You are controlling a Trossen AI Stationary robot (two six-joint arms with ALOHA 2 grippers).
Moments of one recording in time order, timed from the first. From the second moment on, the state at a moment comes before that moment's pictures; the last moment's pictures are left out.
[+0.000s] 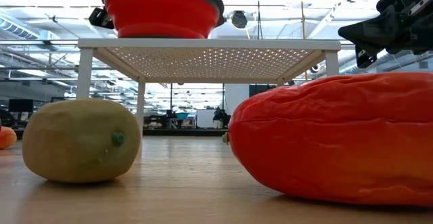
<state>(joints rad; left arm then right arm) 0.29 1.28 1.32 -1.11 0.26 -0.71 0.07 0.01 0.01 0.08 0.10 0.17</state>
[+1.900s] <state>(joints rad) 0.26 1.31 1.32 -1.10 0.19 -0.63 0.07 0.01 0.01 0.08 0.10 0.17</state>
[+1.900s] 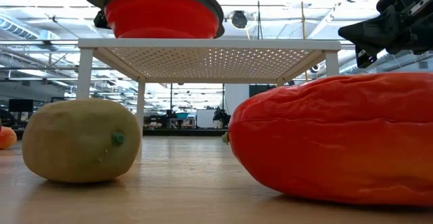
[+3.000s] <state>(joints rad) 0.37 1.05 1.31 -1.16 0.03 -0.69 0.07 0.01 0.01 0.08 0.10 0.40</state>
